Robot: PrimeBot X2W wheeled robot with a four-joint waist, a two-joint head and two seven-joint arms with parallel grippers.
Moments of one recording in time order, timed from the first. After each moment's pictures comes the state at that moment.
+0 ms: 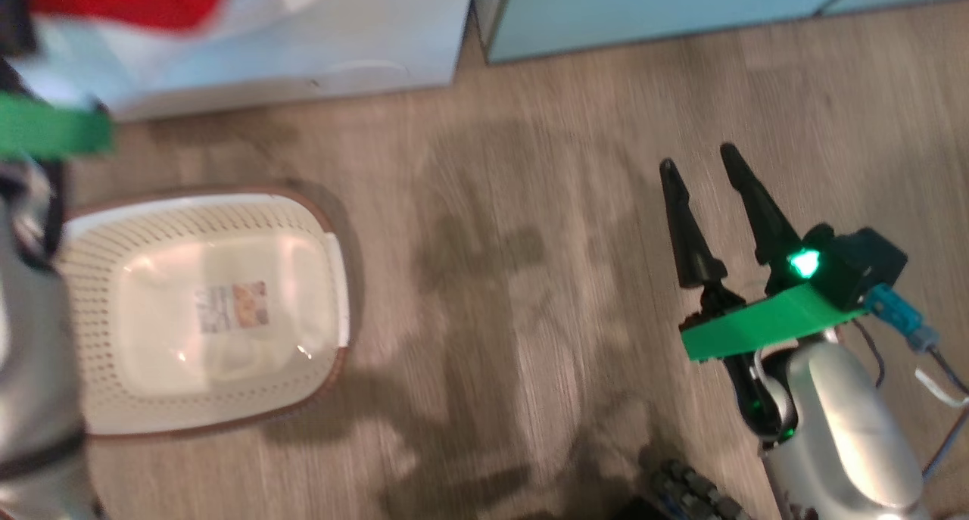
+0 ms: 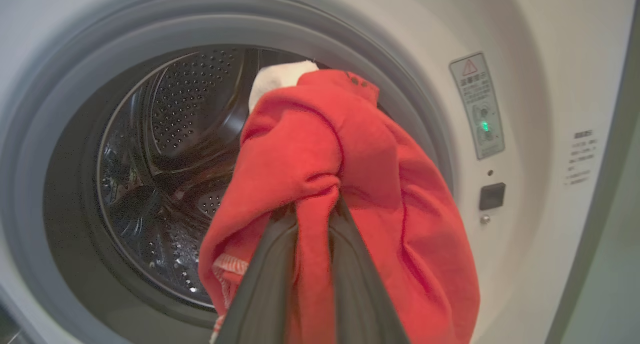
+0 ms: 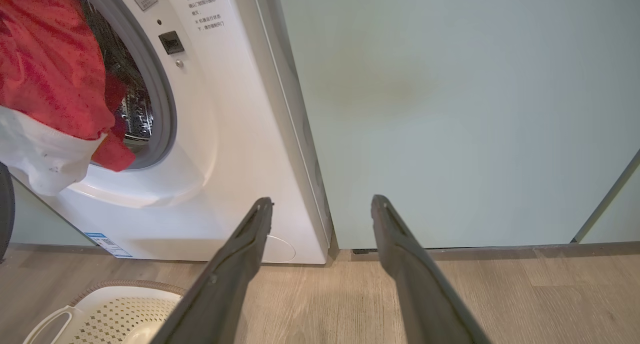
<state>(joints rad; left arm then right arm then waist) -0.63 0.22 0.11 0.11 -0.04 -0.07 -0.25 -0.26 -0.05 0.14 0.16 0.28 0.13 -0.26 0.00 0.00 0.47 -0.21</state>
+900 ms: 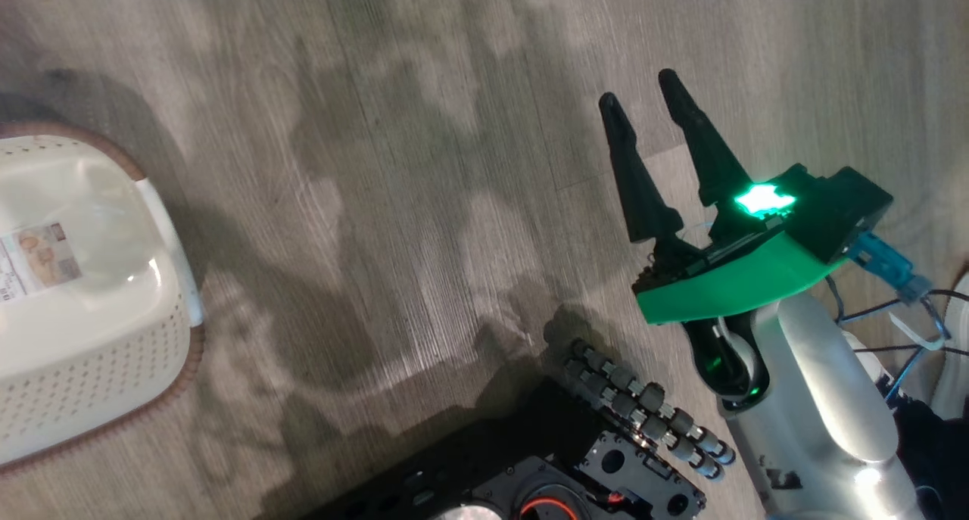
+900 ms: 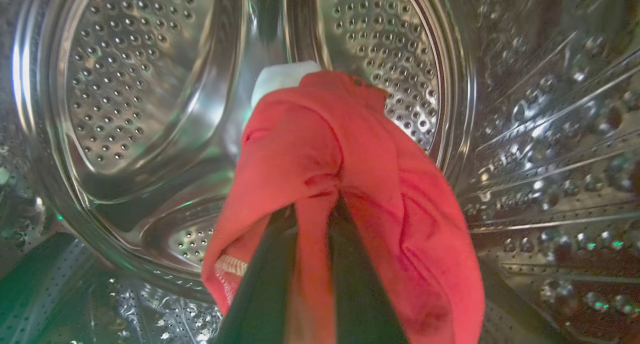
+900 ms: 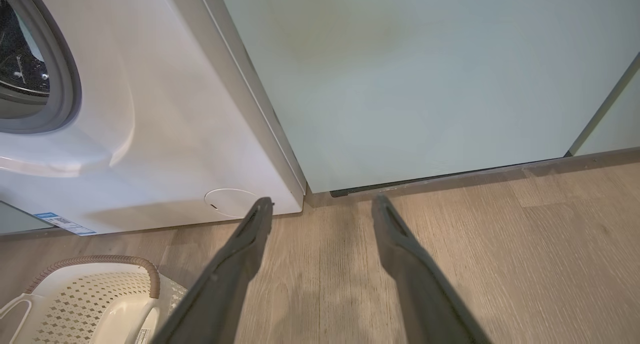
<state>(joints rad) -1.68 0.53 -0.04 0.77 0.07 -0.12 -0.24 -0.40 -0.05 0.29 0.09 0.45 0.13 -0.26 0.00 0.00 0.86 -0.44</state>
